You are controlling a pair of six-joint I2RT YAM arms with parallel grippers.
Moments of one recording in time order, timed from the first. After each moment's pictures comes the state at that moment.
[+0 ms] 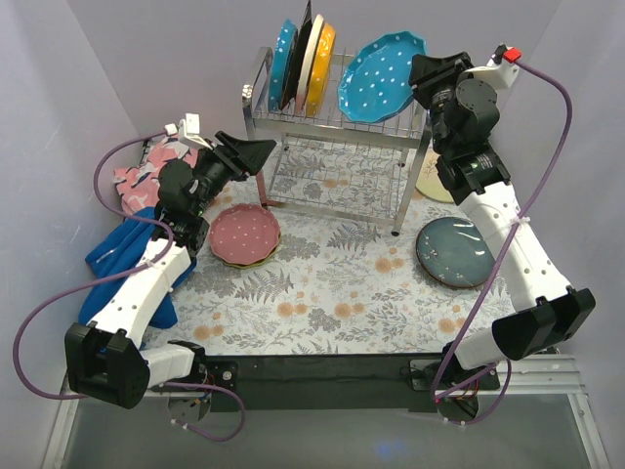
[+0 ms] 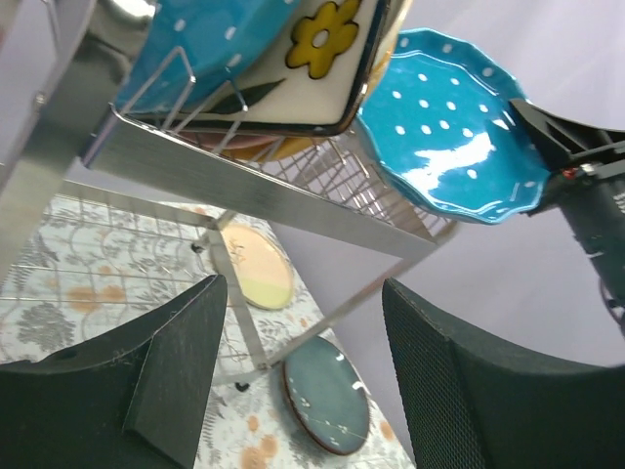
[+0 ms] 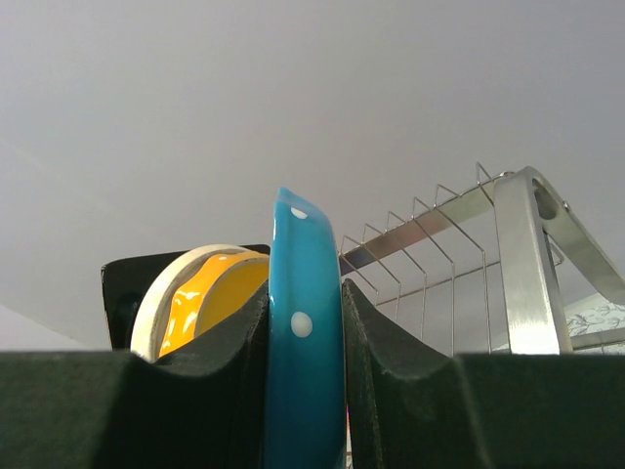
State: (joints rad) left arm -0.27 1.20 0.99 0.43 0.31 -0.84; right arm 0.40 1.45 1.67 0.02 0.41 0.76
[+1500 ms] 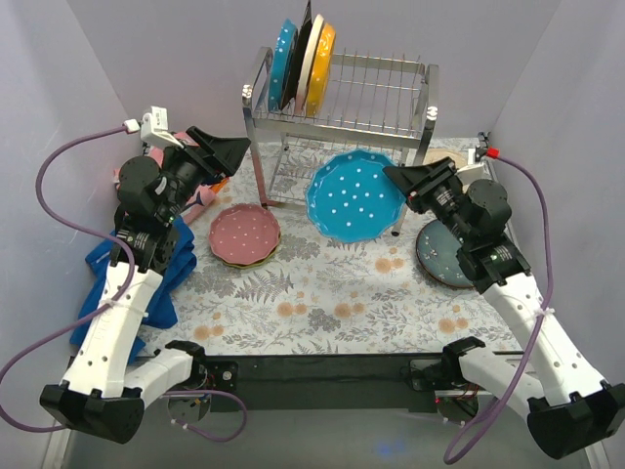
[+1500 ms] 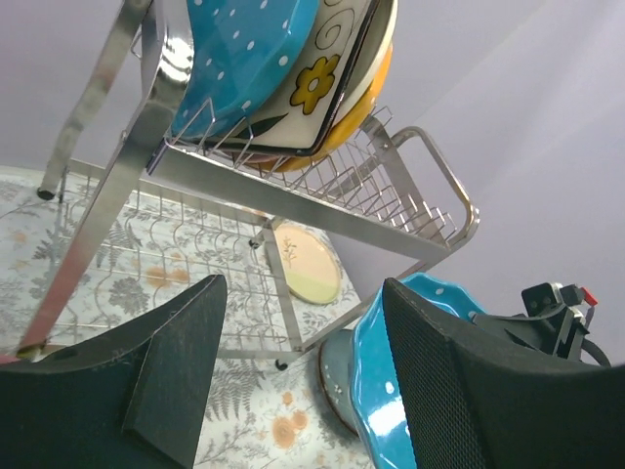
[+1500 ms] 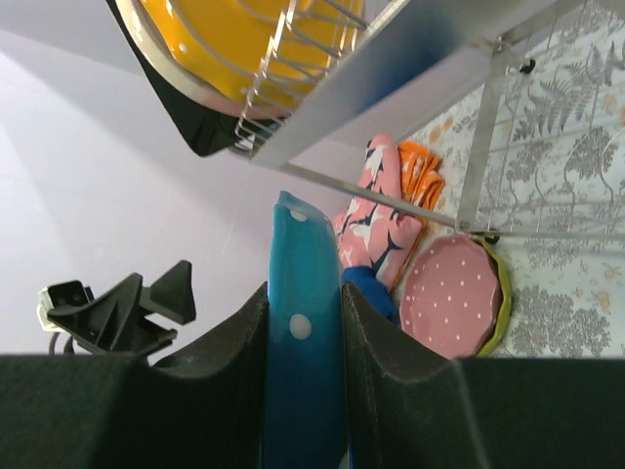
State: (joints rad) left arm -0.25 1.02 1.20 -0.05 0.23 -0.73; right arm 0.38 0.94 1.00 -0.05 -0.13 1.19
